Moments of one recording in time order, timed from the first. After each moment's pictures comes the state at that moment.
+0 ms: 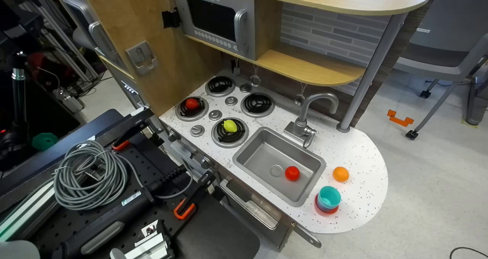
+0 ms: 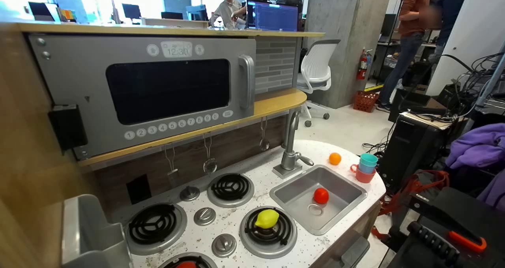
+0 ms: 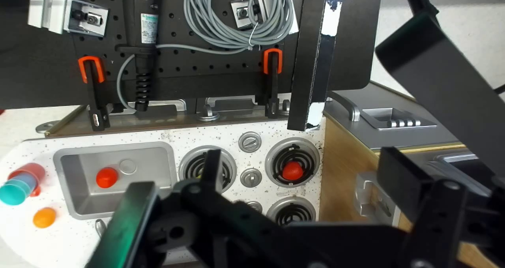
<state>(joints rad) 0.14 -0.91 0.08 -2.84 0.18 1.98 0.10</state>
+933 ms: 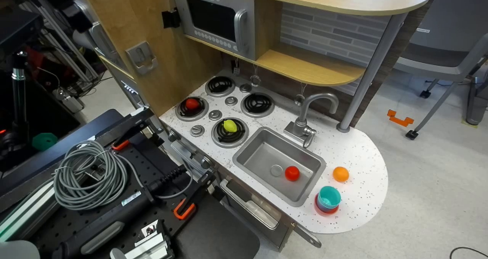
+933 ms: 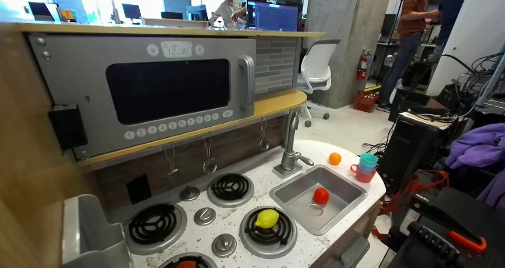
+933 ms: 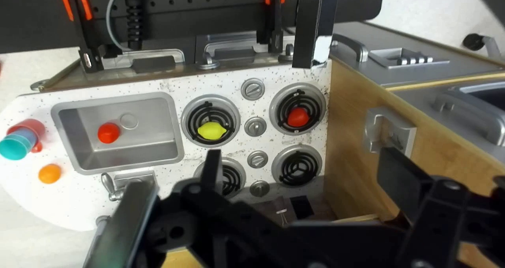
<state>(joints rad) 0.10 -0.74 0.08 -2.77 0.18 2.20 0.10</state>
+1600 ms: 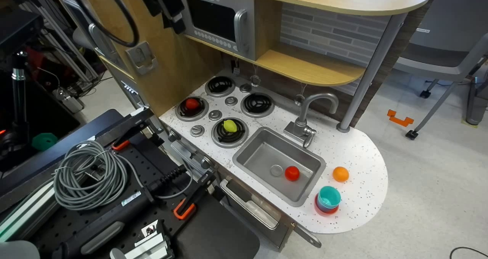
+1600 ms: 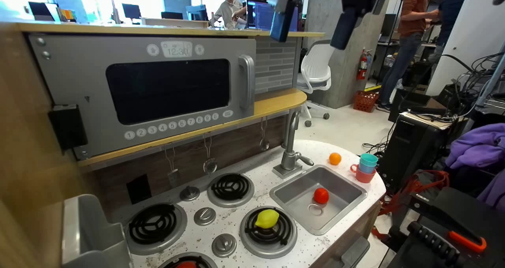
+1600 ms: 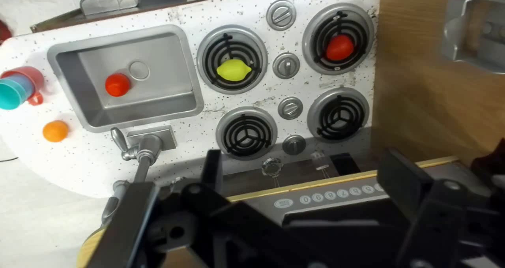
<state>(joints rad) 0.03 -0.22 0.09 -2.52 0.06 2.50 0.18</state>
